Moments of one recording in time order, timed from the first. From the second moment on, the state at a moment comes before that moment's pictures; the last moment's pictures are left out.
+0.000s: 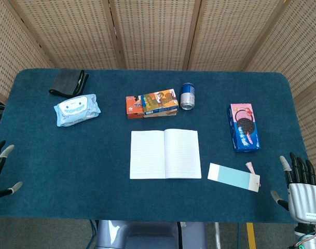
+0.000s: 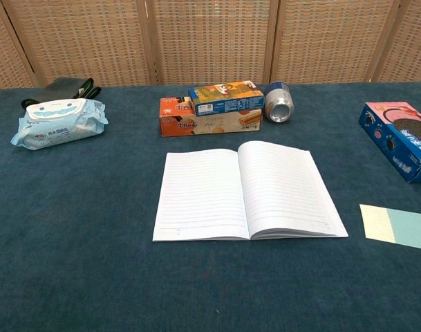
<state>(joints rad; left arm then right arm) -0.06 -1.09 -0.02 -1.58 1.53 1.53 -0.05 0.00 -1.26 0.03 -1.59 -1.55 1.70 -0.25</state>
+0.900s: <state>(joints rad) -0.07 -1.08 -0.03 -1.58 1.50 1.49 -0.07 0.17 -1.24 0.06 -1.76 -1.18 1.20 -0.28</state>
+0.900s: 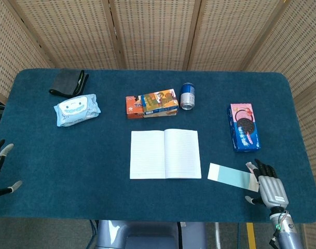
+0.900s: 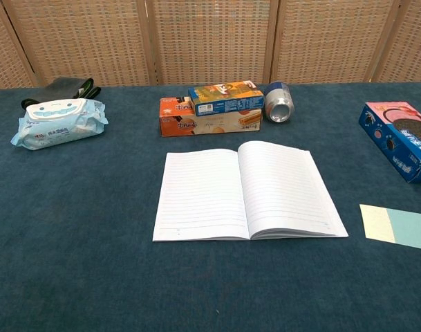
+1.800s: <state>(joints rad) -0.07 -1.07 -0.03 -1.58 1.51 1.49 -0.09 0.29 -1.40 0.12 -1.73 -0.93 1.18 -0.46</state>
